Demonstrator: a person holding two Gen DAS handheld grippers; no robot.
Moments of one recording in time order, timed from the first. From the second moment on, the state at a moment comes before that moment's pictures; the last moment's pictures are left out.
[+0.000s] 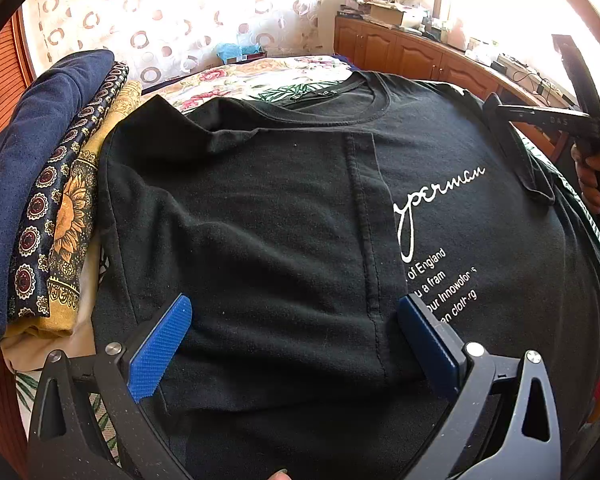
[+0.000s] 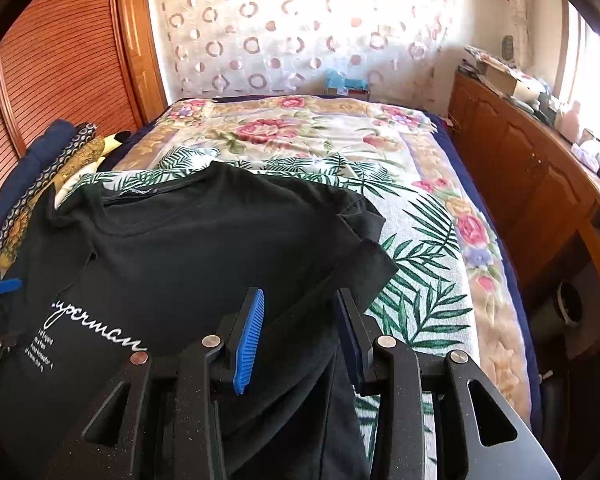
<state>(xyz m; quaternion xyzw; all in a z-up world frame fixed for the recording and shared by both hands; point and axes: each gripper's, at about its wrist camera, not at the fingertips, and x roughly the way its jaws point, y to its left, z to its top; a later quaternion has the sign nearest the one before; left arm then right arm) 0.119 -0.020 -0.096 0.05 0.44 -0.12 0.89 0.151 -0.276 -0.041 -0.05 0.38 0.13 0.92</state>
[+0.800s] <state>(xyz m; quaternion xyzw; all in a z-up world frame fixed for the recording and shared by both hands) 0.117 -0.016 -0.096 0.07 0.44 -0.14 0.89 0.160 -0.244 -0.017 -0.07 0.33 0.30 0.89</state>
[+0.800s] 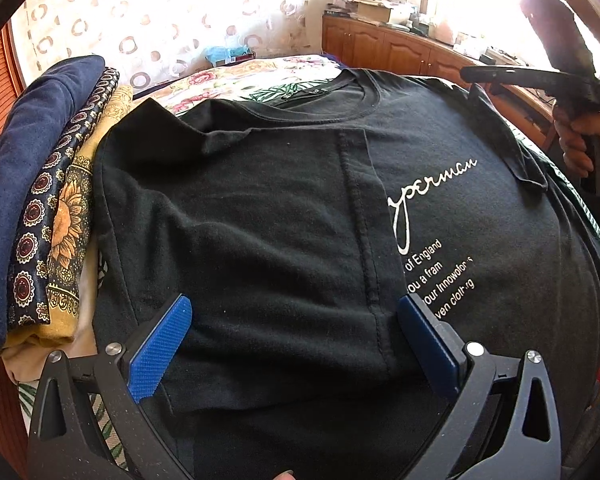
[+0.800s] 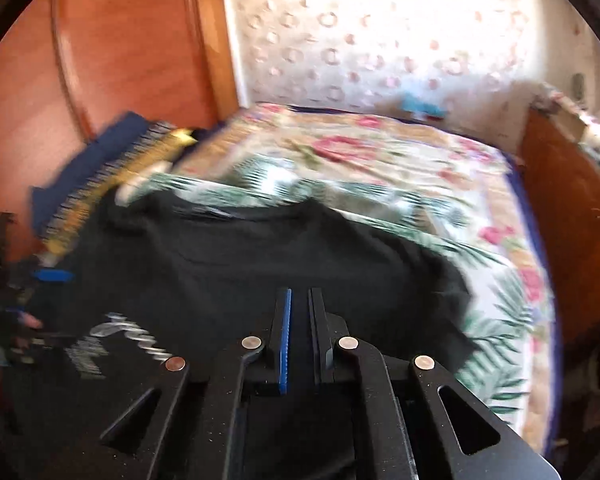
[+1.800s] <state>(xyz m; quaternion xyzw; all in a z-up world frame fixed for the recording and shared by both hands) 0.156 -0.025 -0.036 0.04 0.37 -0.14 0.92 0.112 -0.257 -0.057 -0.11 0.40 0.16 0.89</state>
